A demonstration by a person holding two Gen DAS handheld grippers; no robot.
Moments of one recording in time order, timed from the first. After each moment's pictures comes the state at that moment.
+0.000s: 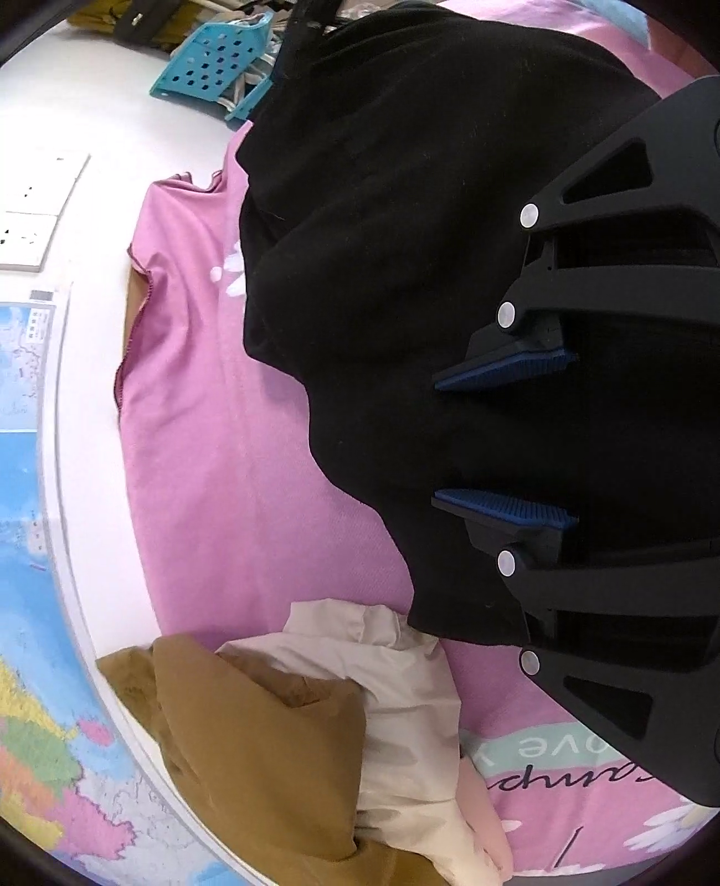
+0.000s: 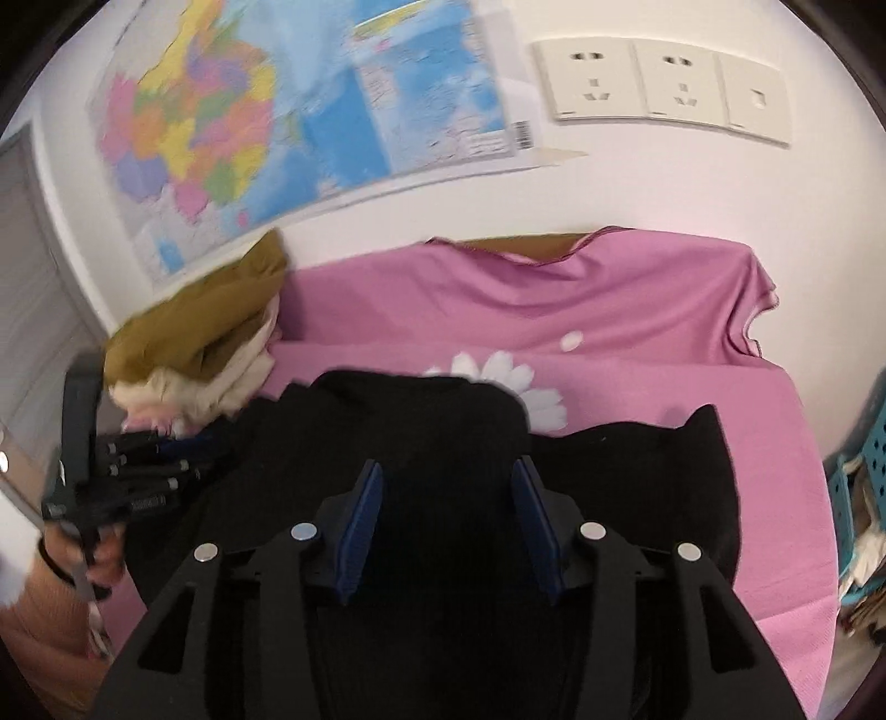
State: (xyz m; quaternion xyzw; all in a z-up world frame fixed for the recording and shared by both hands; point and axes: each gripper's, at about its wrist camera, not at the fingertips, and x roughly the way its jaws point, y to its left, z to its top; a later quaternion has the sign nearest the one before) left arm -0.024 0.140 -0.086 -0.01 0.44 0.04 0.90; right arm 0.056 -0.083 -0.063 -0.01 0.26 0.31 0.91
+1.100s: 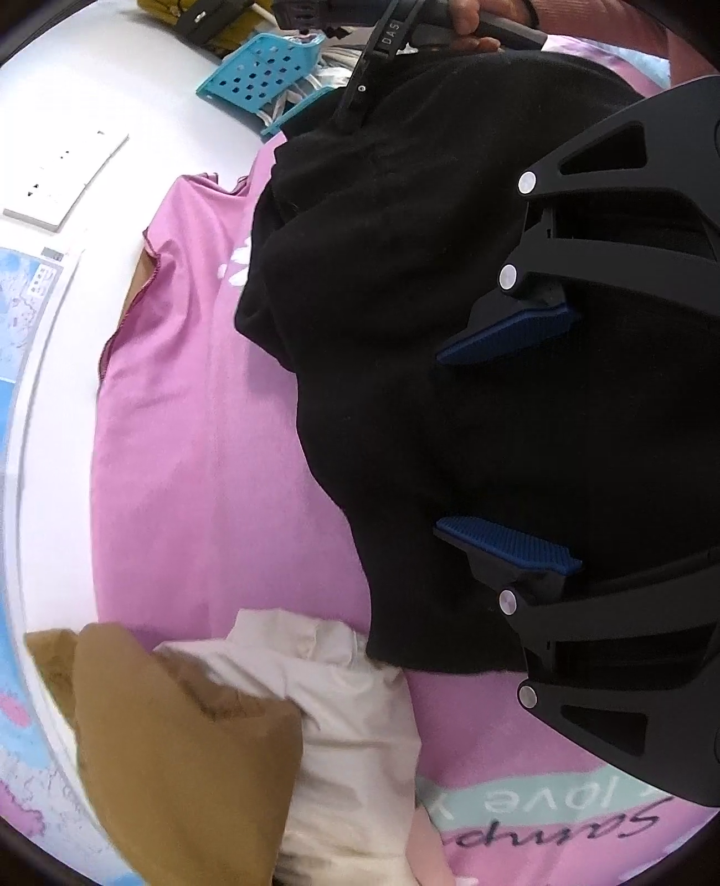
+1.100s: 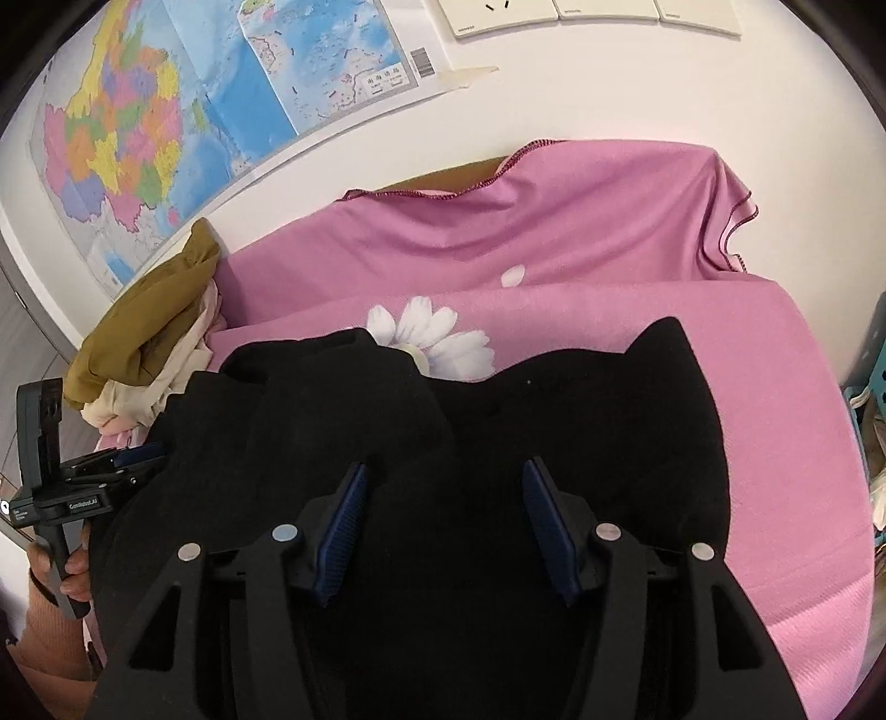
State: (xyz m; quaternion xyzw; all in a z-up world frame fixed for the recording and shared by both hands) left arm -0.027 0.163 -0.097 -0.10 0.45 0.01 0.89; right arm 0.105 -0.110 -0.099 0.05 0.32 0.29 0.90
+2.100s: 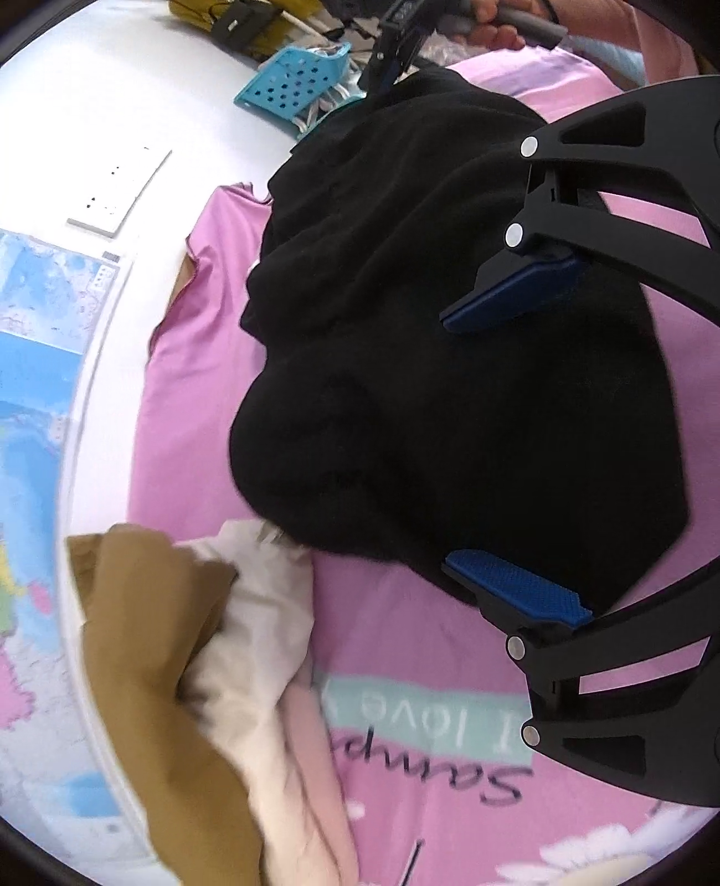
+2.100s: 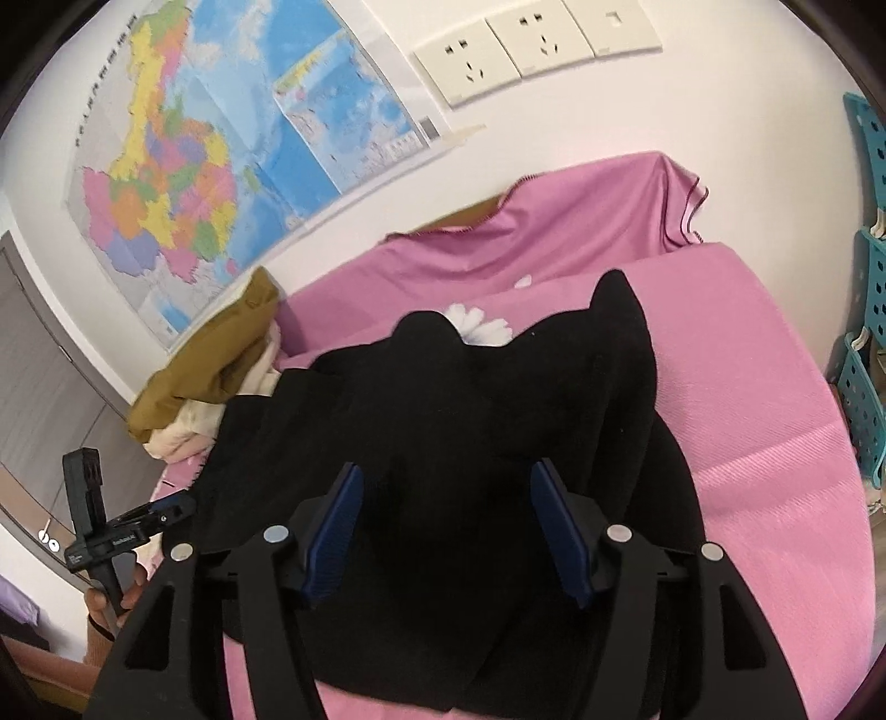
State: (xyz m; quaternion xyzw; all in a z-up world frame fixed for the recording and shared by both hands) left arm -0.128 0.171 -0.078 -0.12 0.39 0.06 0.91; right arm 0.017 -0.160 -0.100 0.13 0.28 0.32 0.90
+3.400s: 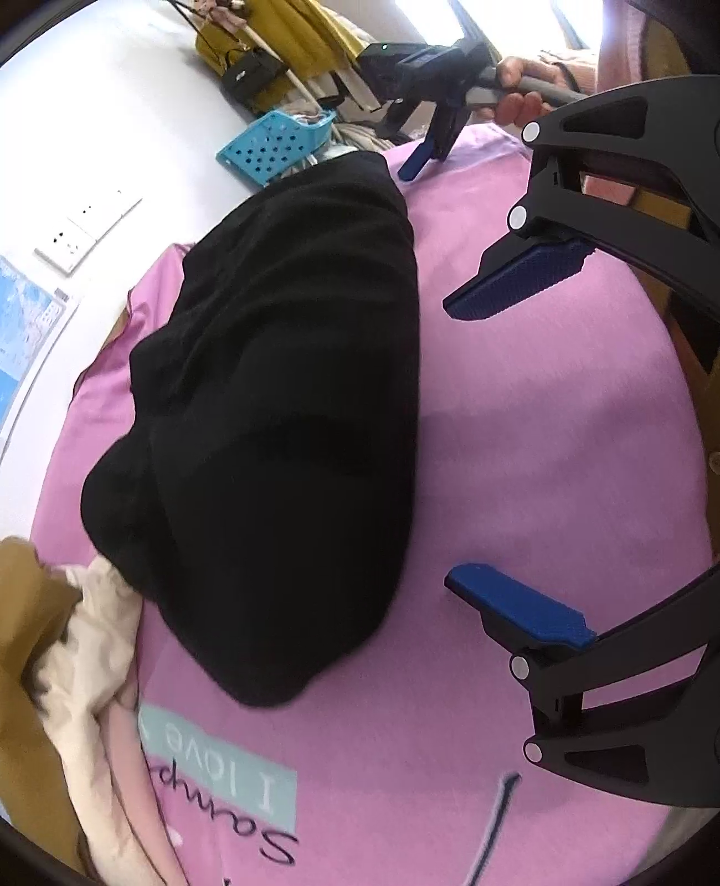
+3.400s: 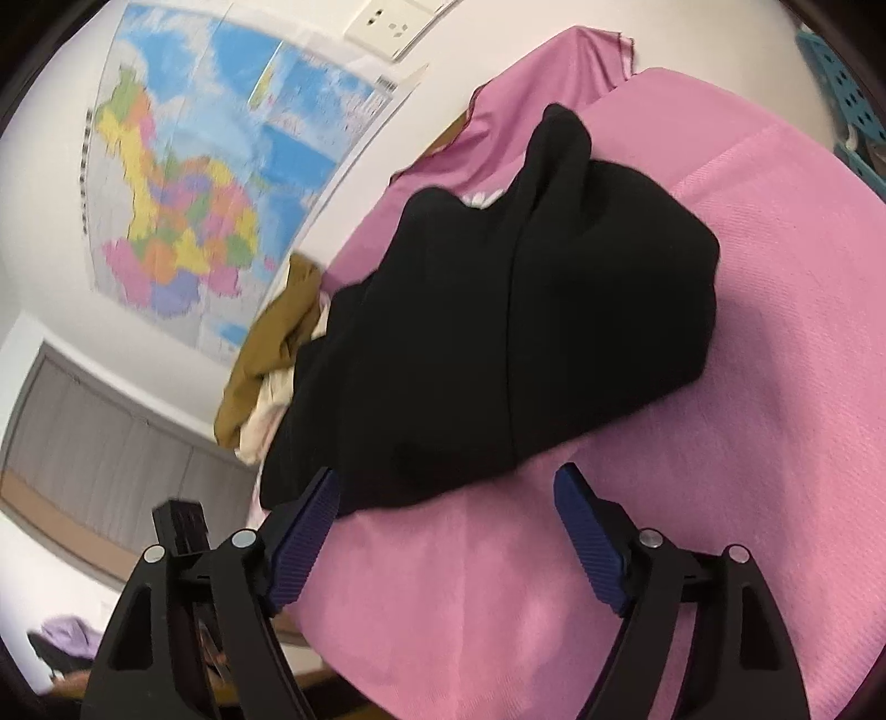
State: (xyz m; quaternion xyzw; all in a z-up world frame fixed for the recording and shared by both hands) left arm -0.191 0.142 -0.118 -0.22 0.45 -0.04 0.87; right arm -0.047 -0.182 -0.169 0.29 0.35 0.37 0.81
